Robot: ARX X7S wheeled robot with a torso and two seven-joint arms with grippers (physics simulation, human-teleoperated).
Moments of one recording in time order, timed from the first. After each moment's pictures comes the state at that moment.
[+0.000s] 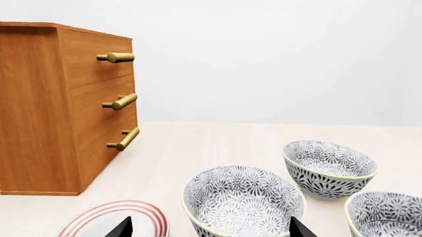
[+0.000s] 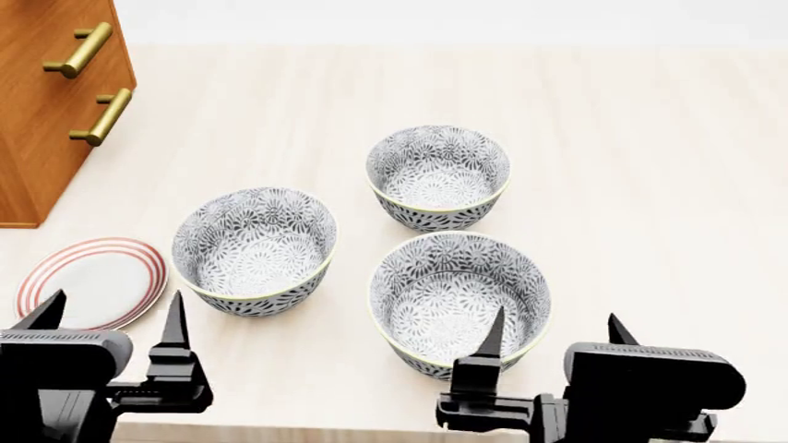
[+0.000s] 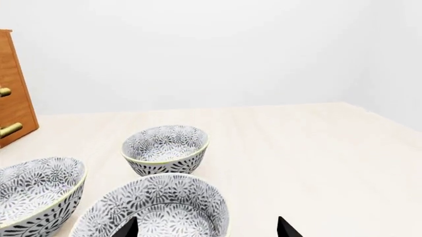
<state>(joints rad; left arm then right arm) -0.24 -0.08 0.06 0.32 -0.12 -0.47 -0.11 0.24 0.12 -0.01 -0.35 0.19 0.57 0.12</state>
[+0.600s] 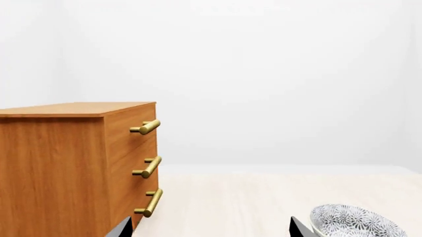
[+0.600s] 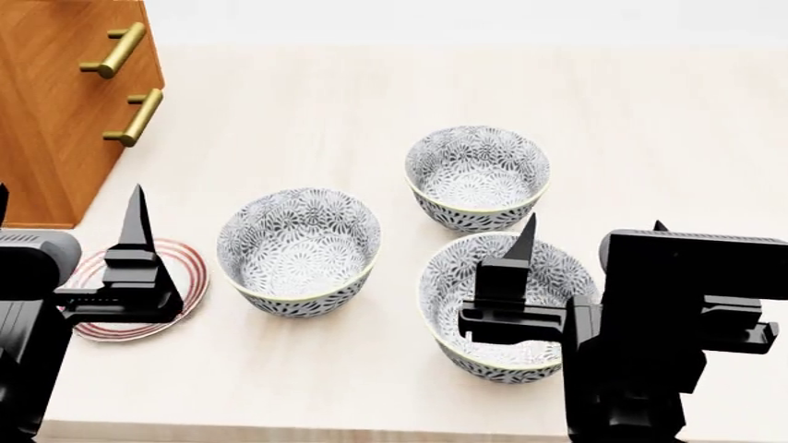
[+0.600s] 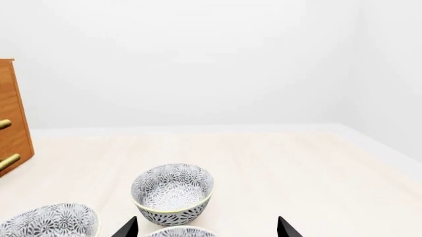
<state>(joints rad) -0.43 -0.12 0.08 0.55 -0.16 -0.75 -0.18 0.49 0.18 0.02 -0.57 0.27 1.00 0.21</state>
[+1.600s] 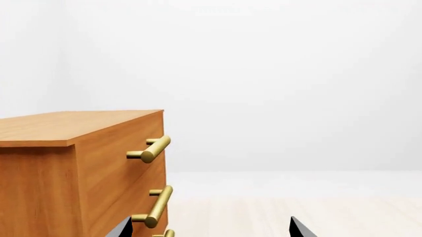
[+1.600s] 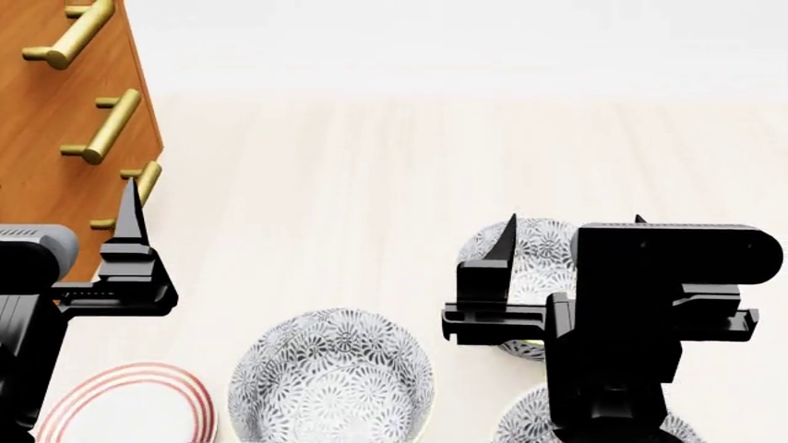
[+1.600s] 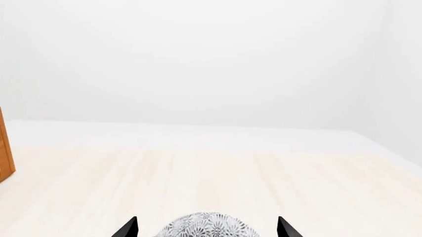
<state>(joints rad) -0.44 -0.15 0.10 0.54 -0.19 -0.73 -0.23 0.52 0.20 -0.04 -0.57 0.28 1.03 0.24</state>
